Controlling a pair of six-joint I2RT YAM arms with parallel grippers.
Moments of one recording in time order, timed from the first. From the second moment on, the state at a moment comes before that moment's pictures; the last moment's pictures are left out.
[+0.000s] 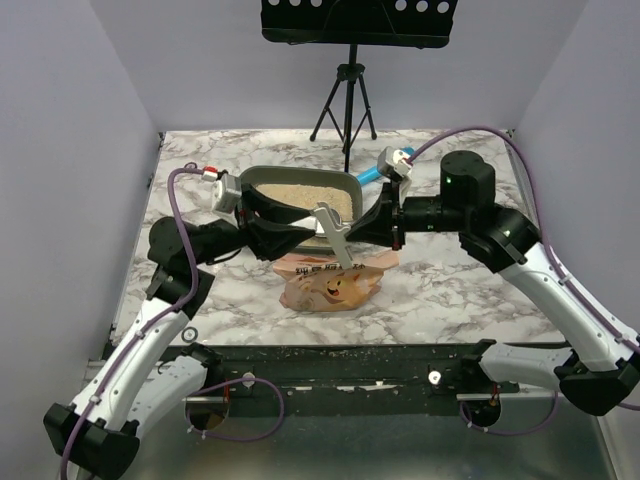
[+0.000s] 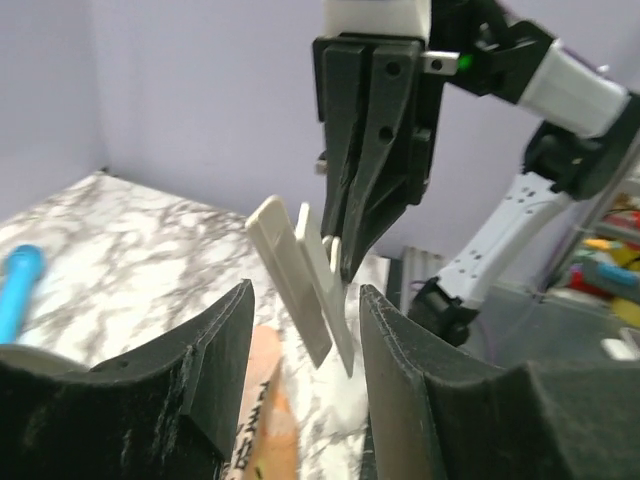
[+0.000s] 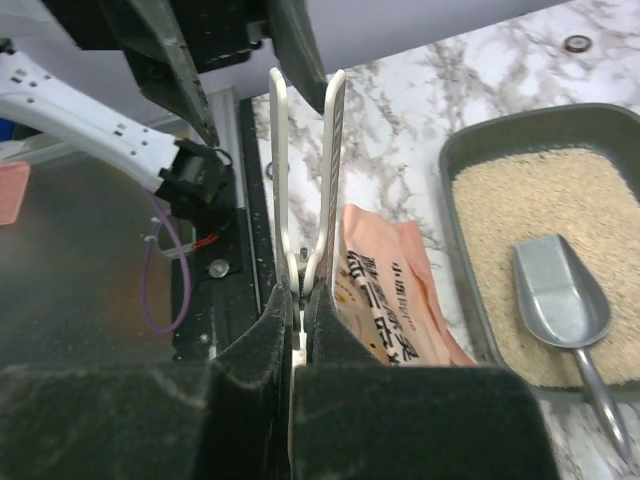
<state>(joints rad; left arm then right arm) -0.42 0.84 0.80 0.48 0.86 -0.57 0.70 1.17 1.36 -0.47 -0.75 -0.02</state>
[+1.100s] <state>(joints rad) -0.50 0.92 0.79 -0.29 0.64 -0.13 0.70 1.20 1.44 -0.88 -0.29 -0.46</state>
